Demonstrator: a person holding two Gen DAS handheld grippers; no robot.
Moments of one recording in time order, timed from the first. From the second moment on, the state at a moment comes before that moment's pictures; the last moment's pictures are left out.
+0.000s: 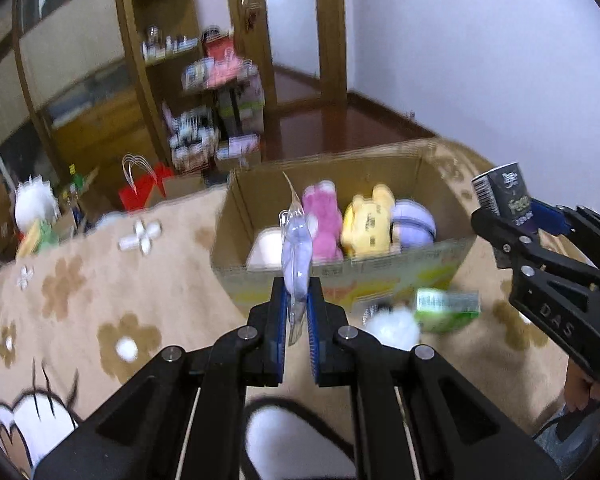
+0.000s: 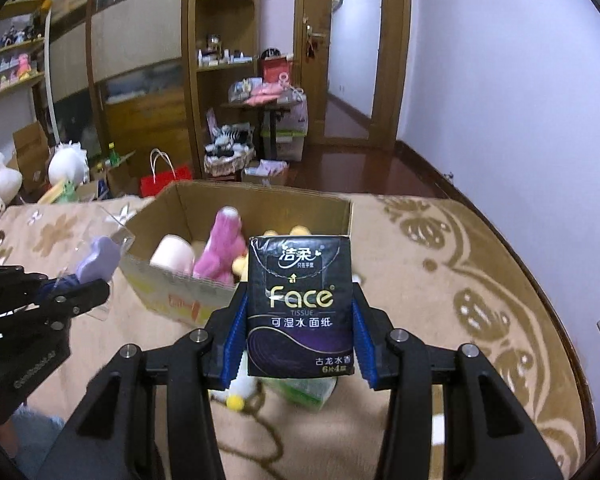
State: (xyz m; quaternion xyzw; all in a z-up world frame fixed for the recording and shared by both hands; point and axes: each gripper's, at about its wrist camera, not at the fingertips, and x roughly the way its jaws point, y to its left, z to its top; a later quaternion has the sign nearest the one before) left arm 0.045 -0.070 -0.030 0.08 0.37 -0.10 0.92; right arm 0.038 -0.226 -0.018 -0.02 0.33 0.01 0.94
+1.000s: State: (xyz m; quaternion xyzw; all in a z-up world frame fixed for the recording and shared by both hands) left arm 0.111 -0.078 -0.034 0.11 0.31 -0.09 0.94; right arm 0.095 -0.221 -0.012 -0.02 0.27 0.07 0.96
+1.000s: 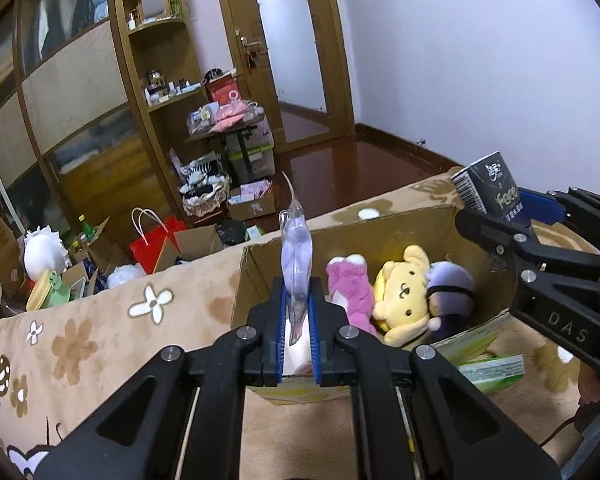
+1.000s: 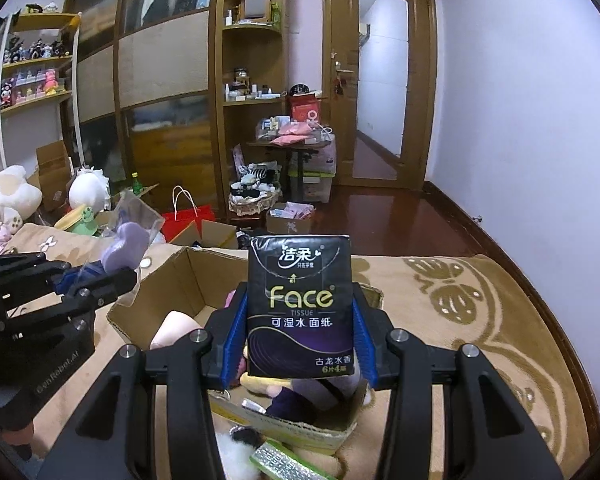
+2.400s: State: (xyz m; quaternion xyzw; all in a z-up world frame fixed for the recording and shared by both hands) left arm 0.088 -0.054 -0.047 0.08 0.39 -0.05 0.91; right arm 0.076 -0.245 -0.019 0.05 0.32 0.08 0.94
